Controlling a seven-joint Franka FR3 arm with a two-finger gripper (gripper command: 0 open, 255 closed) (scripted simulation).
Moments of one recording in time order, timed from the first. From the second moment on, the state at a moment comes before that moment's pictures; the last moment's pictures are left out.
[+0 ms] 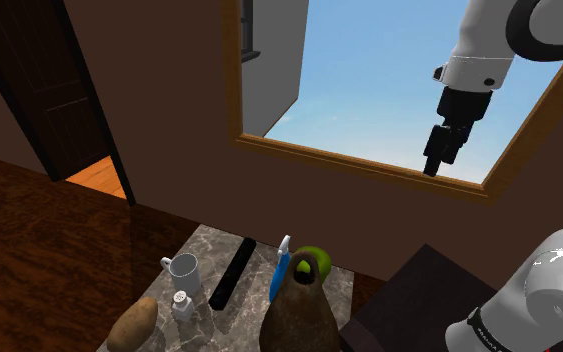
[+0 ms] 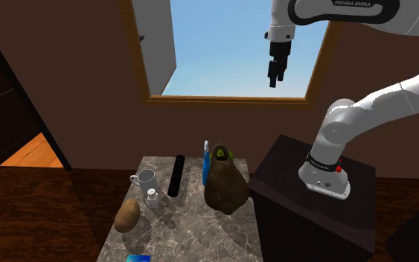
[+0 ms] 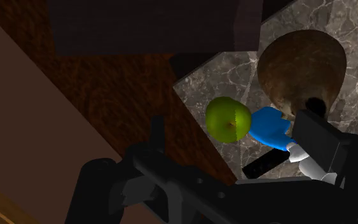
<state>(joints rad) 0.01 -0.80 0.05 -2.35 0.08 1.43 0.04</state>
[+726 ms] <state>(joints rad) -0.01 -0.74 0.27 -2.47 0.24 1.69 0.39</state>
